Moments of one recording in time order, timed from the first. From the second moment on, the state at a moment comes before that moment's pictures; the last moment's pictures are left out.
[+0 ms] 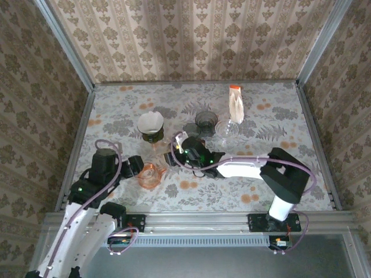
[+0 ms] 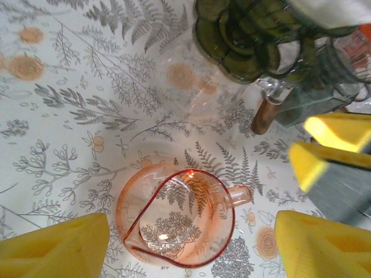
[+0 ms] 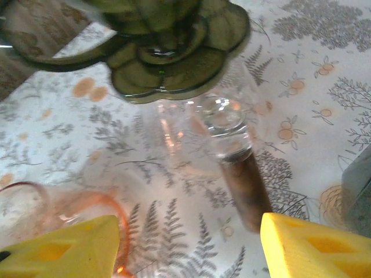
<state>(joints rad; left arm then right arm) -0.36 0.52 0.66 -0.90 0.06 -0.58 0.95 1.69 0.91 0.28 0.10 0.37</state>
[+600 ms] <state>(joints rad) -0.32 0.83 0.45 -0.52 0.24 -0.59 0.96 1.10 0.69 0.07 0.22 0.38</state>
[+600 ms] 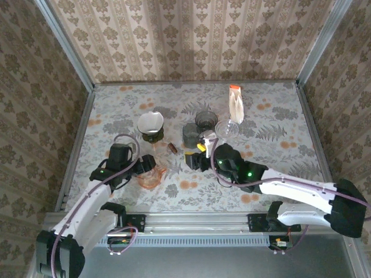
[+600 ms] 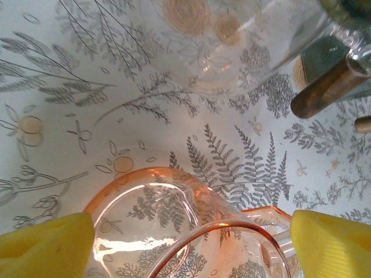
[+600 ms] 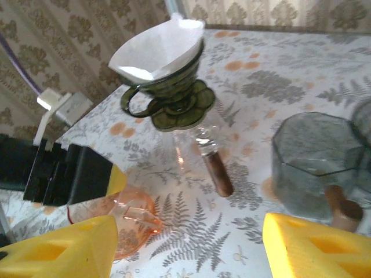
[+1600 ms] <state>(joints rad) -0.87 1.28 0.58 -0.10 0.24 -0.75 0.30 1.31 0.74 -0.09 0.06 0.45</state>
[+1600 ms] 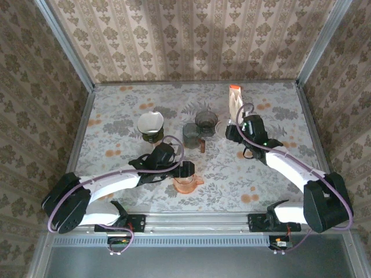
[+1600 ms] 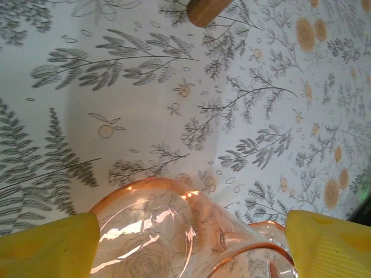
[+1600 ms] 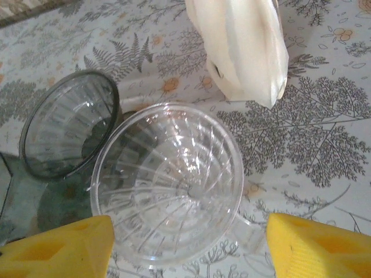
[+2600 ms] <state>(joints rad) -0.74 0.87 0.58 -0.33 0.18 -0.71 0.37 1.41 0.65 0.03 0.02 0.47</state>
